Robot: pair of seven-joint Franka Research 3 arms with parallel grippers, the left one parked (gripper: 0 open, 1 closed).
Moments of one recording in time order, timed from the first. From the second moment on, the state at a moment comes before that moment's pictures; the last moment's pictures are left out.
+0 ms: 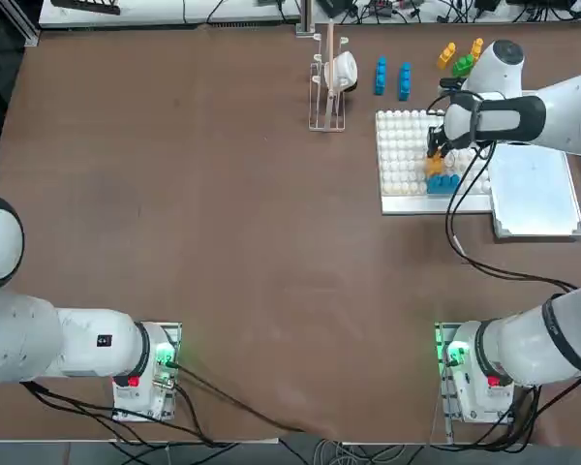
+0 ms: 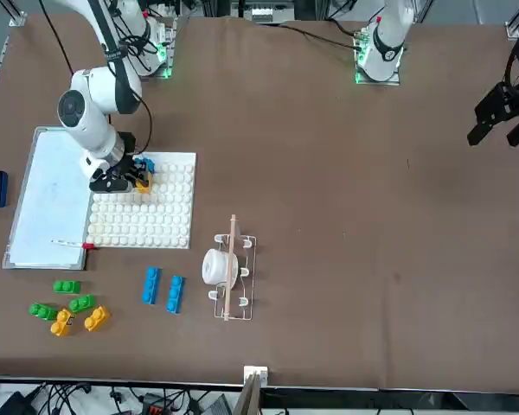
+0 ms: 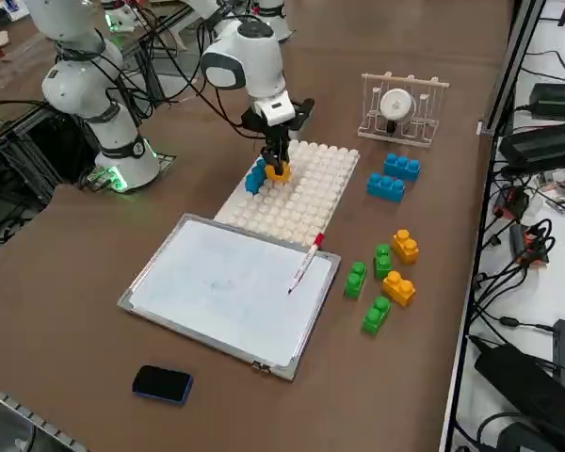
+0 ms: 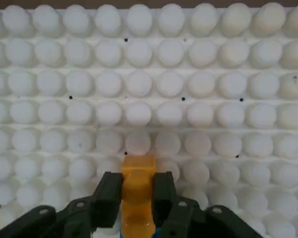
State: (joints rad) arm 0.22 0.11 -0.07 -2.44 0.07 2.58 0.08
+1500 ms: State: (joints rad) arm 0.24 0.13 -0.08 -2.44 0.06 2.59 0.10
